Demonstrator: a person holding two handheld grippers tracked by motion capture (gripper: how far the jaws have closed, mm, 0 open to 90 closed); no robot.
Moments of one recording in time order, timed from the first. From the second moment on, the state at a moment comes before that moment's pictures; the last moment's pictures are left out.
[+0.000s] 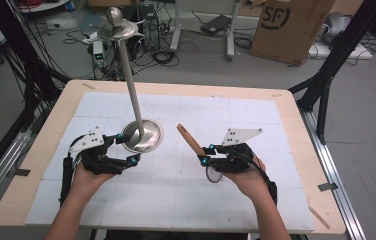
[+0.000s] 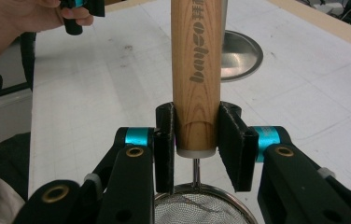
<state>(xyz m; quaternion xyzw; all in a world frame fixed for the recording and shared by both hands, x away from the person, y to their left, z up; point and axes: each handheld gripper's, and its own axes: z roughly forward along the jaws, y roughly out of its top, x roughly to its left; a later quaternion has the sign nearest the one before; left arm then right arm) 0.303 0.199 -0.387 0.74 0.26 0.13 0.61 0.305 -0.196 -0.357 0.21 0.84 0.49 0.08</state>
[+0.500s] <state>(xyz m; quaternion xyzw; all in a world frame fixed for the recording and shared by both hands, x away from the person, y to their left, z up) 0.308 0.174 -0.366 0.74 0.22 0.11 0.63 0.305 -0.198 -0.353 0.19 0.82 0.53 0.08</state>
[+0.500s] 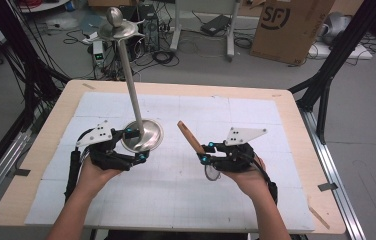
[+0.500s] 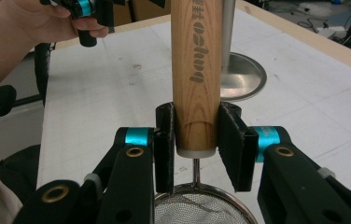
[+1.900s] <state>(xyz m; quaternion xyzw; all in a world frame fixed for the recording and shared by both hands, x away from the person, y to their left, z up) 0.301 0.109 -0.324 0.74 0.12 0.05 0.66 0.293 -0.173 -0.341 0.12 0.81 0.56 0.06</state>
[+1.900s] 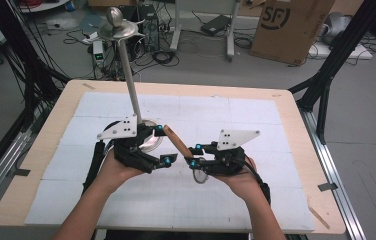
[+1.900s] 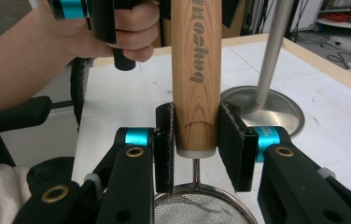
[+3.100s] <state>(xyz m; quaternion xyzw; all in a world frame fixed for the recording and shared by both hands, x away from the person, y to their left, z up) 0.297 0.104 -0.326 0.74 0.08 0.04 0.67 0.291 -0.168 -0.337 0.10 0.80 0.59 0.03</state>
